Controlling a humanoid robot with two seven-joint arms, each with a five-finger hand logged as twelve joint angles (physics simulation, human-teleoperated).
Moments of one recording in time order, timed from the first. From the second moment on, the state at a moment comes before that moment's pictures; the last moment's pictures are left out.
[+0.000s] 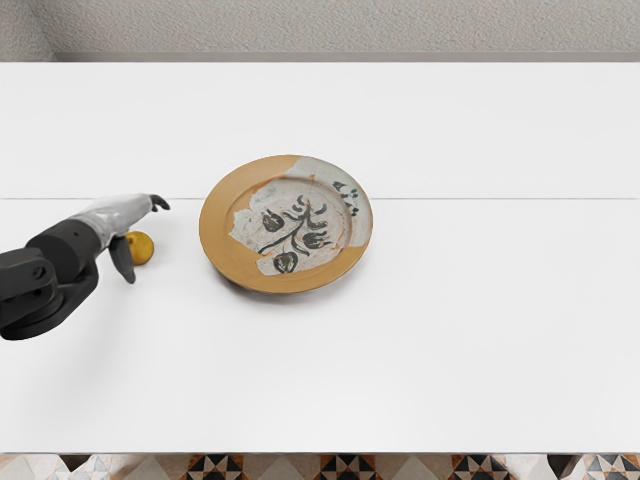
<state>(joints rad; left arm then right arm) -0.92 0.71 -0.16 -1.50 1.39 0.11 0.61 -0.11 0.00 0.02 0.09 -0.06 0.00 -0.15</state>
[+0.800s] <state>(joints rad) -0.92 0.72 -0.12 -1.51 1.40 0.14 0.61 -0.11 0.00 0.02 0.09 -0.06 0.00 -0.15</state>
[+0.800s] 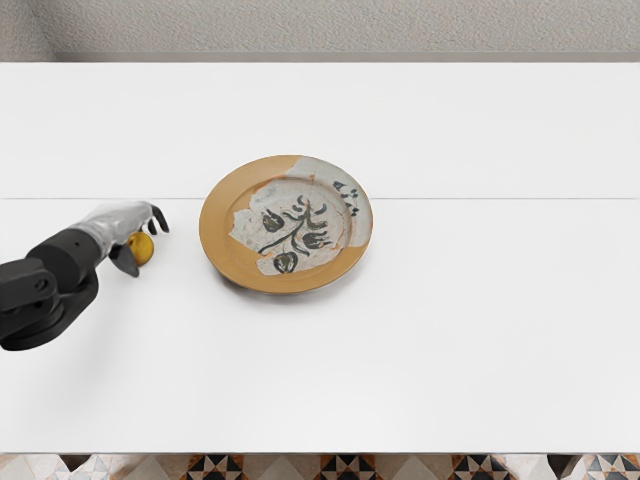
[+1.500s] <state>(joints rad) -0.92 0.74 -0.12 -1.53 1.40 0.13 0.61 -0.11 0.00 0.02 0.09 -0.06 0.00 -0.15</state>
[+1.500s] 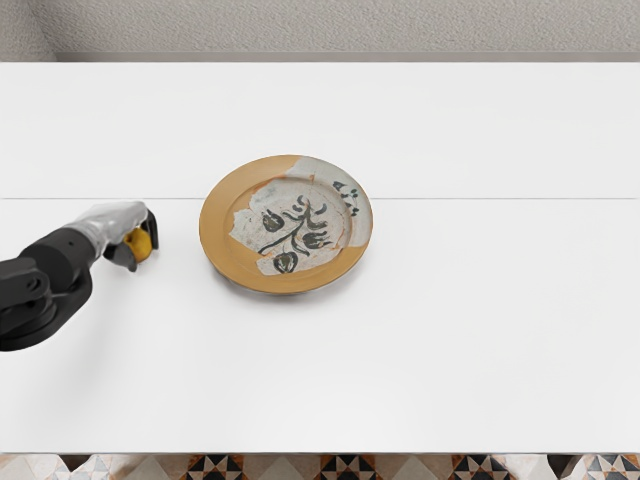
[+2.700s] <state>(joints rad) -1.12 0.62 -0.25 -1.59 1.25 -0.03 0.61 -0.11 0.00 0.02 0.09 -0.06 0.00 -0.15</state>
